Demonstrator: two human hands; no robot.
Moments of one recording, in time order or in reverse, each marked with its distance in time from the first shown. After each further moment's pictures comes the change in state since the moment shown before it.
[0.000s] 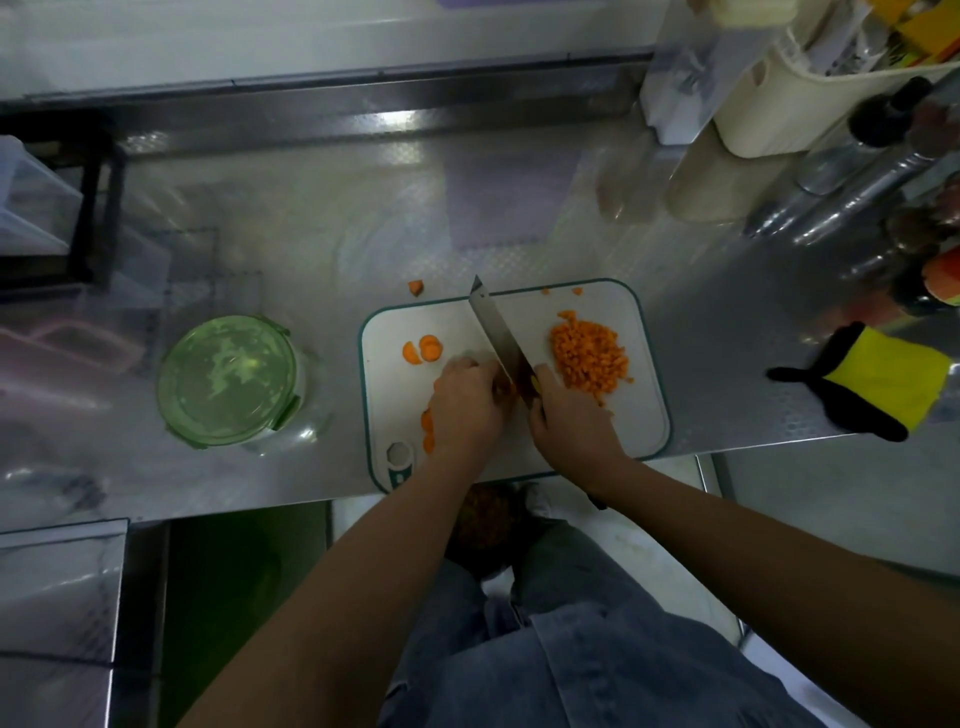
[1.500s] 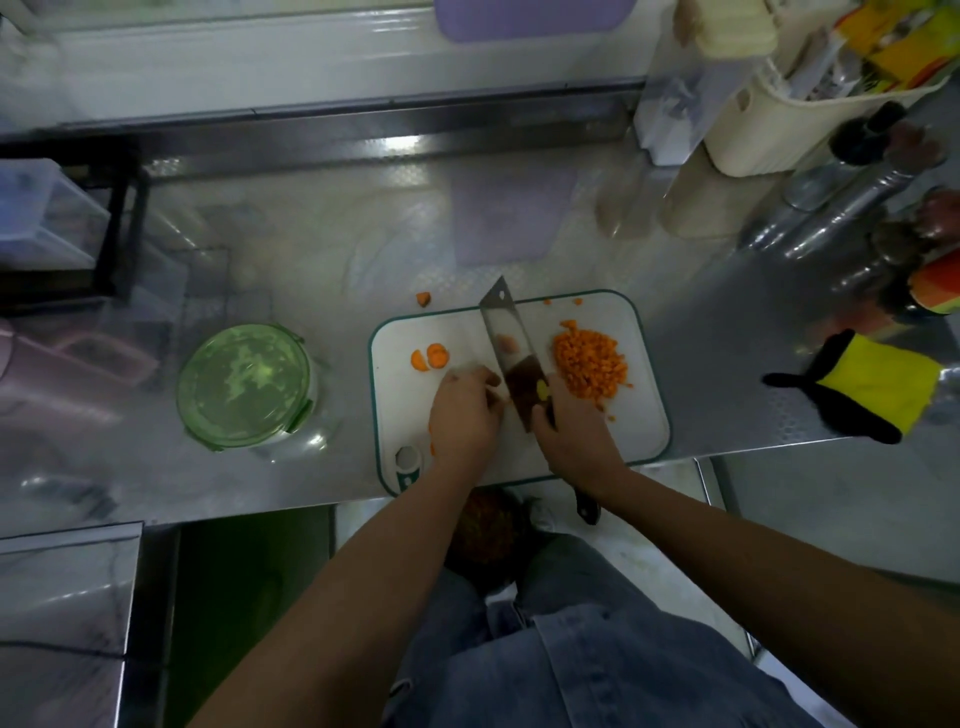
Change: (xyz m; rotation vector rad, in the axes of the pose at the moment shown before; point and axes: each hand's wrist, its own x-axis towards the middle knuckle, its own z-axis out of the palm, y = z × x) left_hand -0.010 -0.006 -0.005 -0.101 0.009 -0.111; right_hand -0.009 -0.005 0.001 0.222 0.061 0.060
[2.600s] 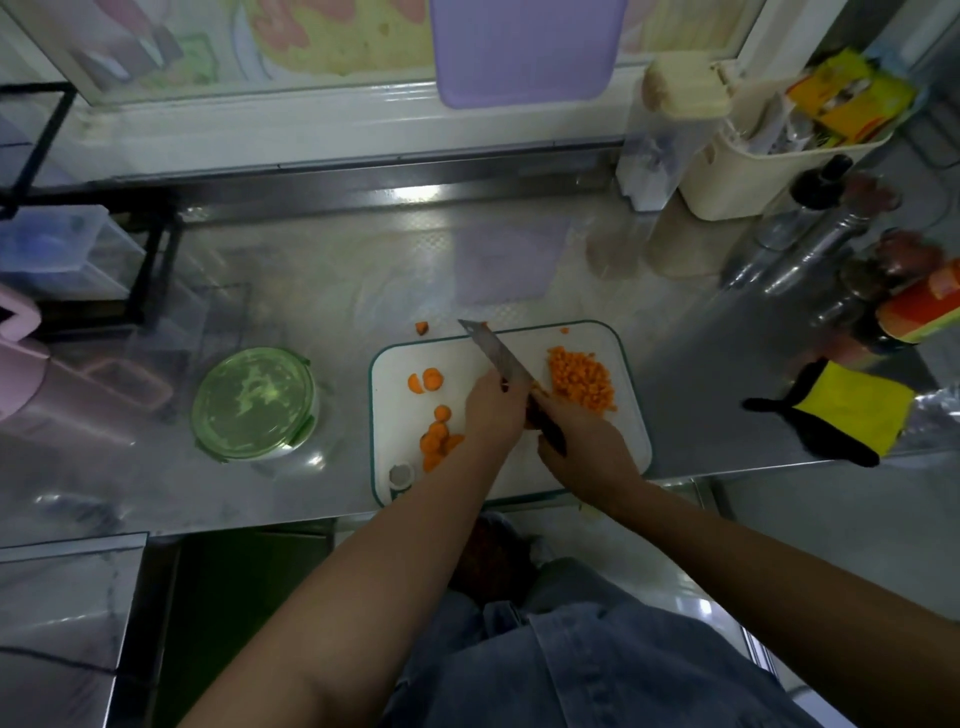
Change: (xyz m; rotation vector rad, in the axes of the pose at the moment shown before) left_hand 0.001 0.067 -0.007 -0.595 -0.145 -0.294; right_hand -0.008 0.025 -0.027 -0.072 0.009 -0.259
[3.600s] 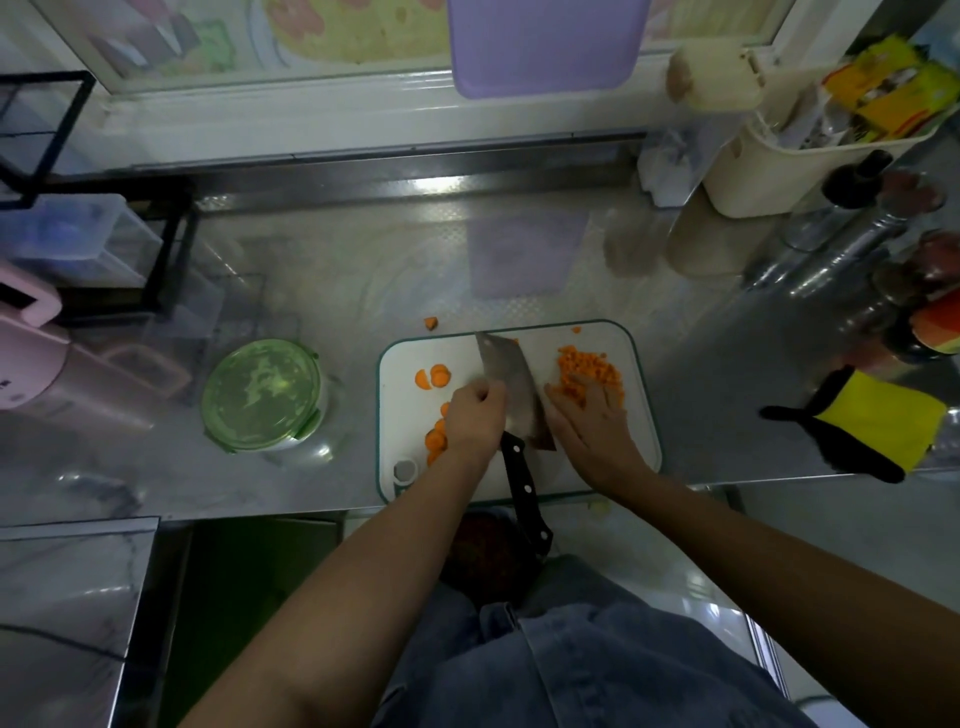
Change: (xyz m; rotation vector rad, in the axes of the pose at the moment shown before) left_hand 0.001 -0.019 -0.017 -0.031 0.145 -0.041; right_hand 0.012 0.015 -0.002 -0.043 -0.065 0.117
